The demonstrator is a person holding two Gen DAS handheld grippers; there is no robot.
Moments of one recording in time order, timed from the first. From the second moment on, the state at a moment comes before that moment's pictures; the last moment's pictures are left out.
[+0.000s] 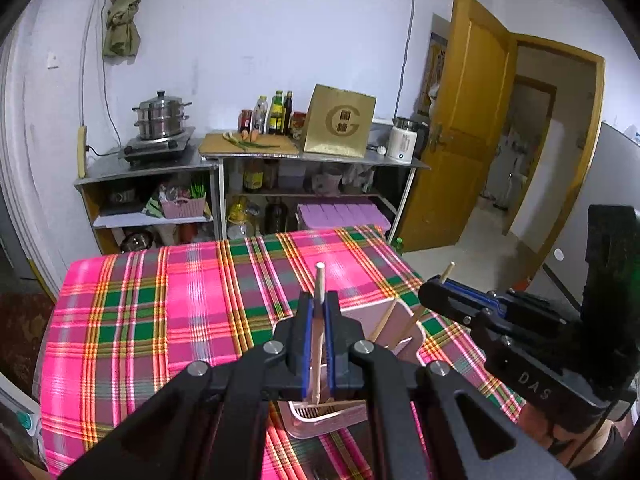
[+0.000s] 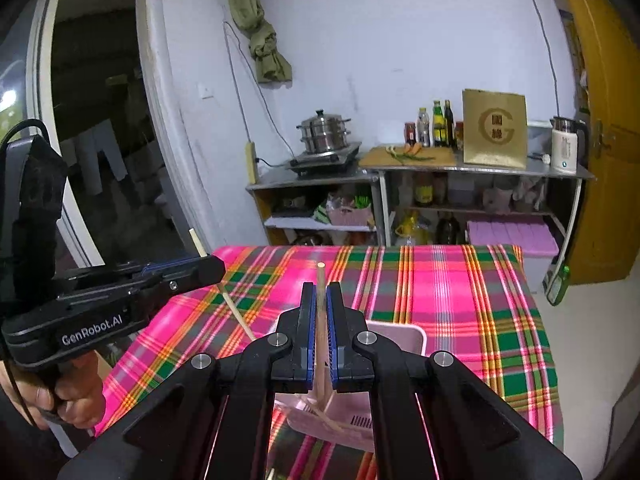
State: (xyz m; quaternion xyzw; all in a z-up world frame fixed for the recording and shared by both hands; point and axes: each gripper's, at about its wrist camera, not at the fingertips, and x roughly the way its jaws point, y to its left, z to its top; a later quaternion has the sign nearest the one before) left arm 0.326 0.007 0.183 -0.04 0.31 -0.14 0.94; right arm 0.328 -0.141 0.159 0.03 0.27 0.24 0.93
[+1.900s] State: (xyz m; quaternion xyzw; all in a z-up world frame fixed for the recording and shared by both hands) left arm 0.139 0.021 0.085 -0.05 0.31 -0.12 0.94; right arm 0.145 -0.215 0.090 0.03 0.29 0.21 0.93
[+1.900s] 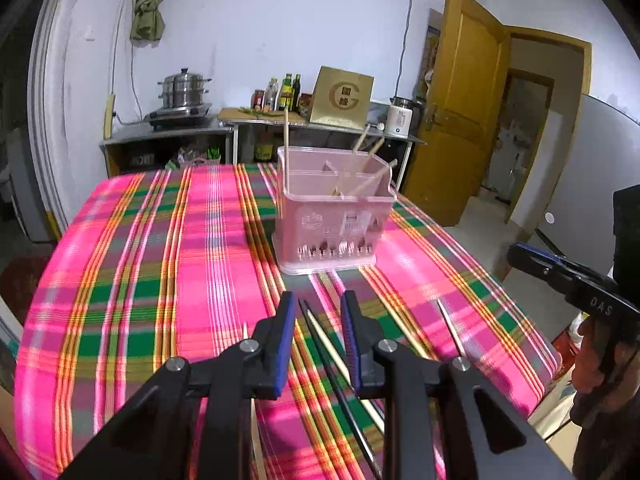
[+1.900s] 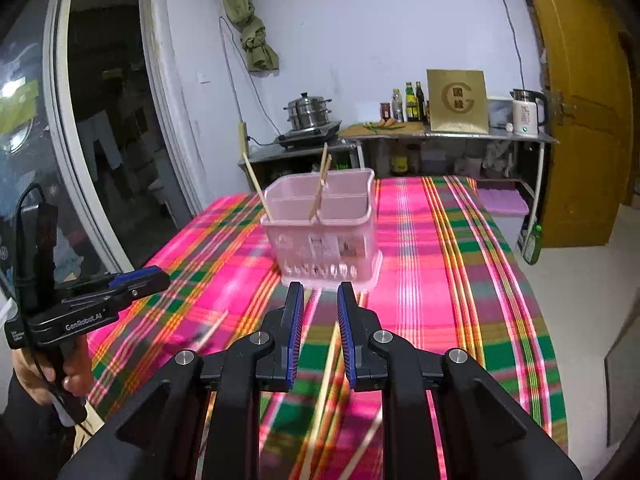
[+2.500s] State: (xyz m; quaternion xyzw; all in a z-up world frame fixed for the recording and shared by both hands) left arm 0.116 0.026 0.035 -0.05 0.35 -0.10 0.93; right arm 0.126 -0.223 0.048 0.04 0.32 0.20 0.92
